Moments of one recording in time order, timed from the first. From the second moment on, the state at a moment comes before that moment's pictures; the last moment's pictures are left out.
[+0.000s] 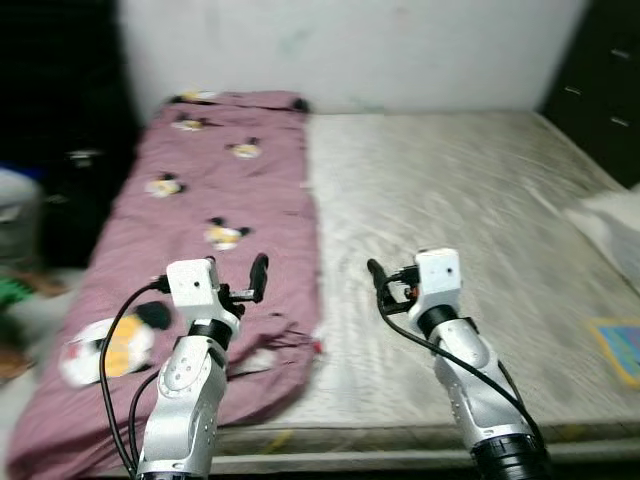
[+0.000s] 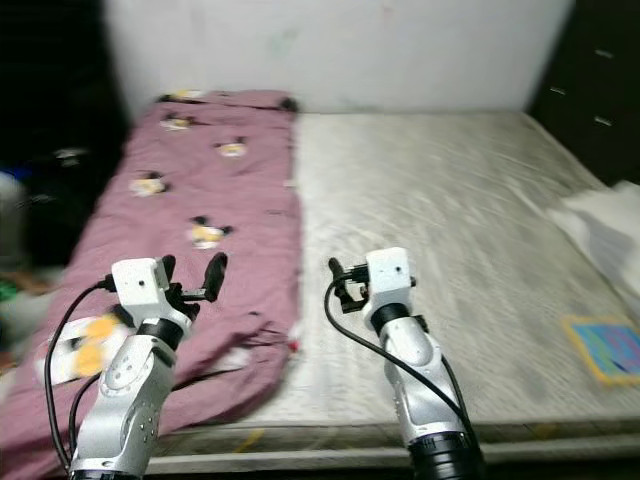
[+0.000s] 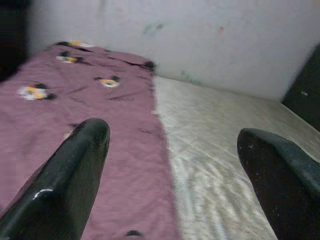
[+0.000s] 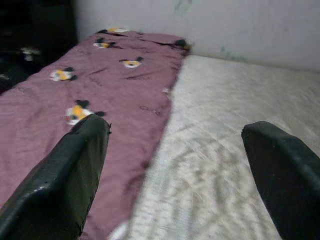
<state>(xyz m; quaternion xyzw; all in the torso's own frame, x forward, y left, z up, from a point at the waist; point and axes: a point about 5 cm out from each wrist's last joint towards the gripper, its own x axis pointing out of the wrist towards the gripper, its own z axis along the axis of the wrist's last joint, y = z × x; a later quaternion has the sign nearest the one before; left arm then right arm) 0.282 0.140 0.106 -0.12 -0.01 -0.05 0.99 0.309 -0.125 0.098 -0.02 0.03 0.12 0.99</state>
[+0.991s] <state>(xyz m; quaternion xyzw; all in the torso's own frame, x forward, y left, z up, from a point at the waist) 0.284 0.149 0.102 -0.11 0.00 -0.03 0.99 0.313 -0.118 0.095 -0.03 0.04 0.14 0.99</state>
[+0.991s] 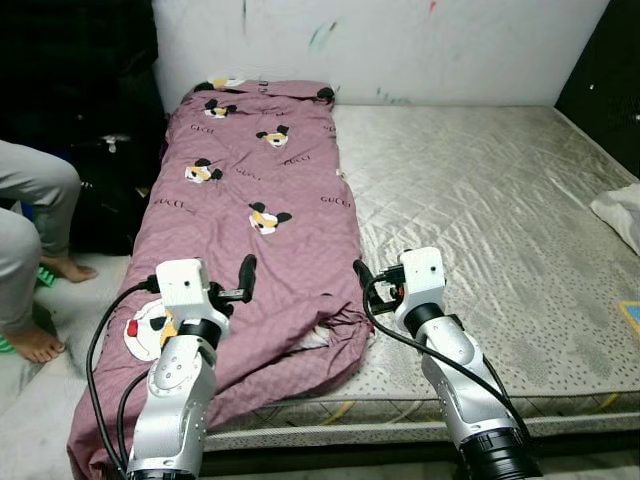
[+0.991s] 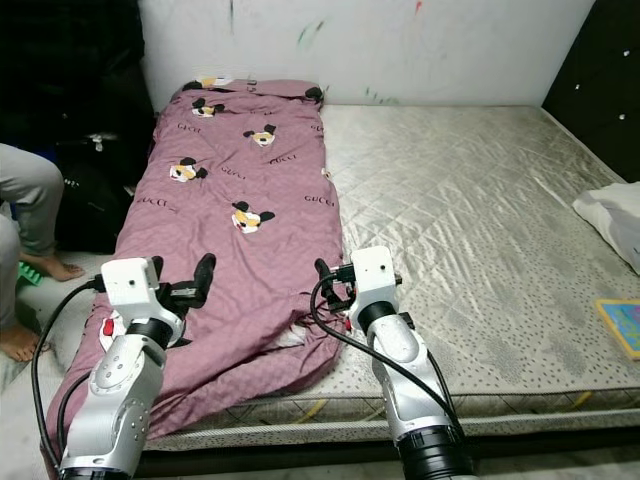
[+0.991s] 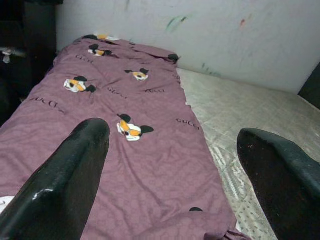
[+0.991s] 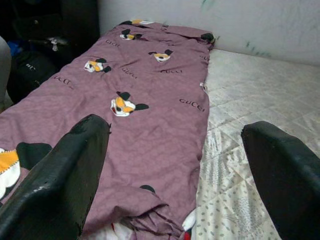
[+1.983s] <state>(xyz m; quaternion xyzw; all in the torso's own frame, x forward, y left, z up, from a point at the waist) 0.294 0.161 0.101 -0.10 0.01 0.00 1.00 0.312 -0.119 0.088 -0.05 0.06 0.14 0.99</state>
